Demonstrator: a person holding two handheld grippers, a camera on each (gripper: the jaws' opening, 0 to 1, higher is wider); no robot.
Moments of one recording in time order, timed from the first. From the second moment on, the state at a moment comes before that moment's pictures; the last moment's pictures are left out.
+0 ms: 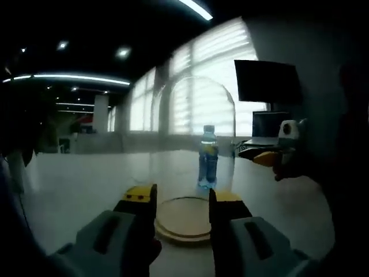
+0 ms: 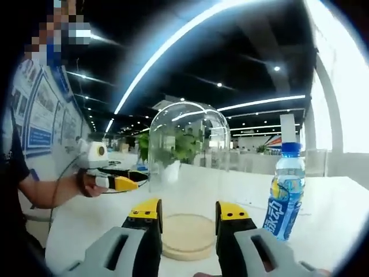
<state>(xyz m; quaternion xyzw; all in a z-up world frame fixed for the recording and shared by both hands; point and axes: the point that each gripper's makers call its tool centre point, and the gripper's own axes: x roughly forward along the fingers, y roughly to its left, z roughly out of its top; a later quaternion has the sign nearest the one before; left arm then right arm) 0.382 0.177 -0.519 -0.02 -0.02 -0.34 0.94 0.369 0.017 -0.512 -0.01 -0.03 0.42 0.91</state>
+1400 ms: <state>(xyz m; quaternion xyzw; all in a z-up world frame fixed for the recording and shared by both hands) 0.413 0.156 -0.489 -0.02 0.00 -0.49 0.87 0.416 0.043 -0.490 -0.02 -0.01 0.57 0.82</state>
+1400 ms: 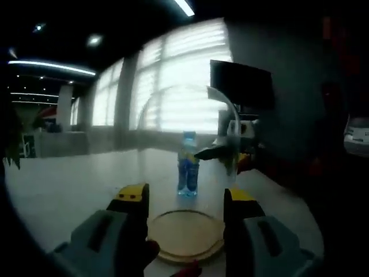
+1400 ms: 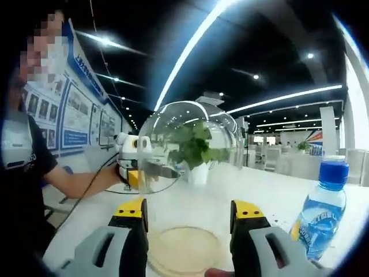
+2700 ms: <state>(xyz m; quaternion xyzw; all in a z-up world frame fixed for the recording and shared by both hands) 0.429 0.148 -0.494 0.01 0.04 -0.58 0.81 0.426 0.069 -0.503 -0.03 0.03 0.63 0.77</state>
